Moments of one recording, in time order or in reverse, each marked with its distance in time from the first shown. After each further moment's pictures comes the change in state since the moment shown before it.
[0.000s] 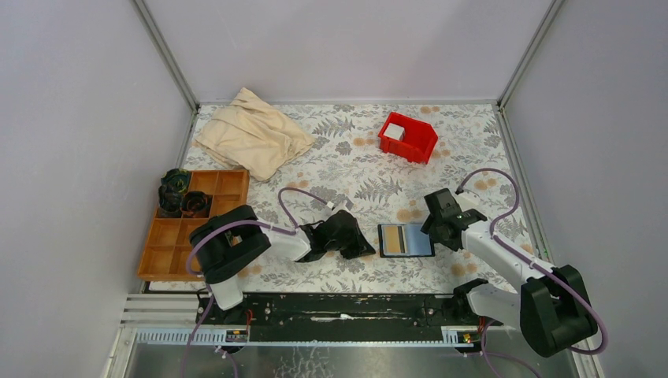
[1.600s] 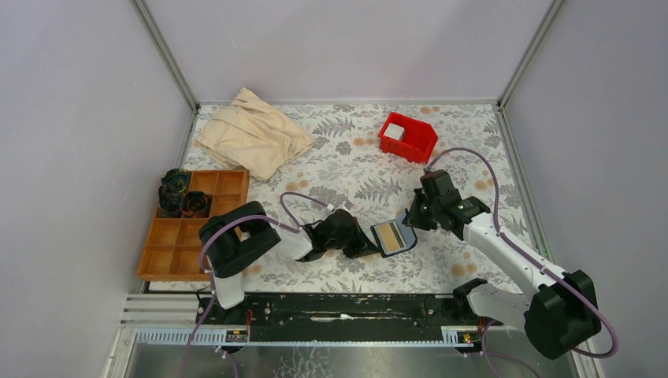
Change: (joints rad) left arm 0.033 0.068 -0.008 0.150 0.078 -0.106; right arm 0.045 -0.022 0.169 0.056 -0.435 -0.245
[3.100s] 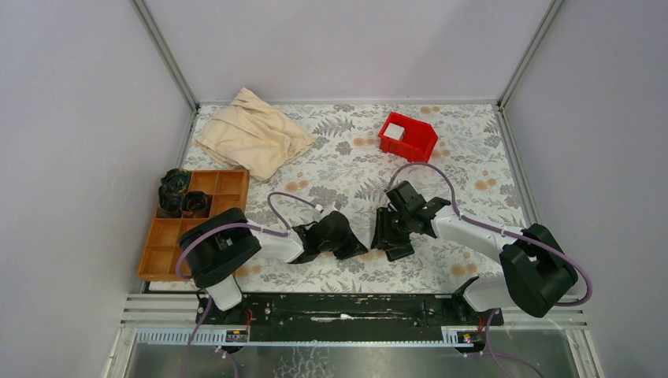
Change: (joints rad) left arm -0.006 -0.126 -0.042 -0.158 -0.111 0.010; right arm 0.227 0.272 -0.002 0.104 -0.225 0.035
